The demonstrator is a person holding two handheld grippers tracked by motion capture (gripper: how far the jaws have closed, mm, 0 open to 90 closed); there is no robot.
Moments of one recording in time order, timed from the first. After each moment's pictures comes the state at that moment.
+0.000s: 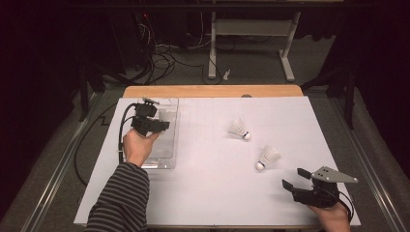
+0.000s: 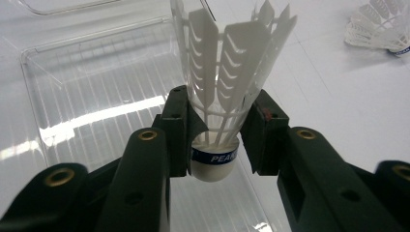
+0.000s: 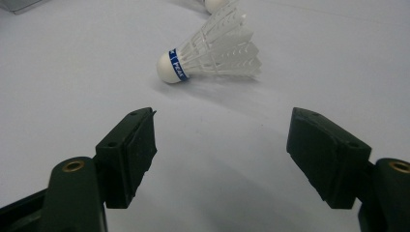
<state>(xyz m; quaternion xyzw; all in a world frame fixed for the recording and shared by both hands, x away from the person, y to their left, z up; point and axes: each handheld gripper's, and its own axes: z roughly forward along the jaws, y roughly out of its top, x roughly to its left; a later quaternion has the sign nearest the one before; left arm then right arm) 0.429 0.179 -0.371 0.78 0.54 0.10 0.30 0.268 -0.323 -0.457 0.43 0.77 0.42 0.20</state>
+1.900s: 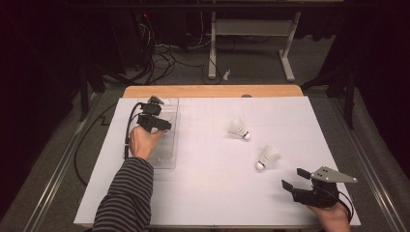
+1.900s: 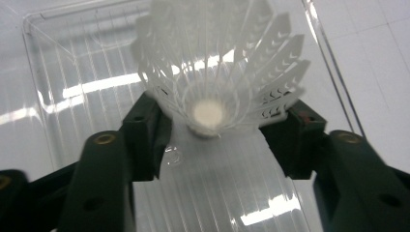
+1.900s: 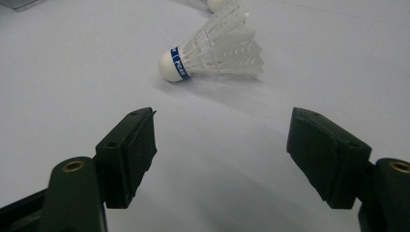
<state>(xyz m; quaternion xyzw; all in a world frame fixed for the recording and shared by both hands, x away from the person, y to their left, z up) 0.467 0.175 -0.405 0.78 0.58 0.09 0.22 0.268 -0.323 -0.457 0.42 0.78 0.42 0.20</state>
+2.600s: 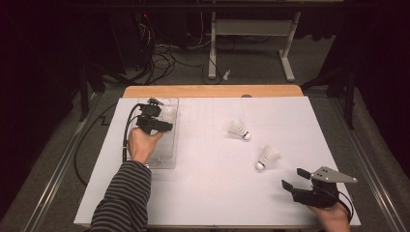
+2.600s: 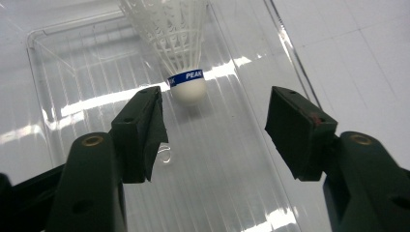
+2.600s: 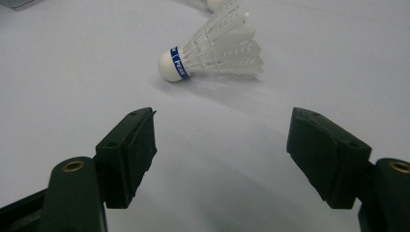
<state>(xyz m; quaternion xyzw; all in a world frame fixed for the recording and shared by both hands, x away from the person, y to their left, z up) 0.452 0.174 -0.396 0.78 0.56 0.11 0.25 0.268 -0.322 -0.457 0.42 0.78 0.42 0.21</state>
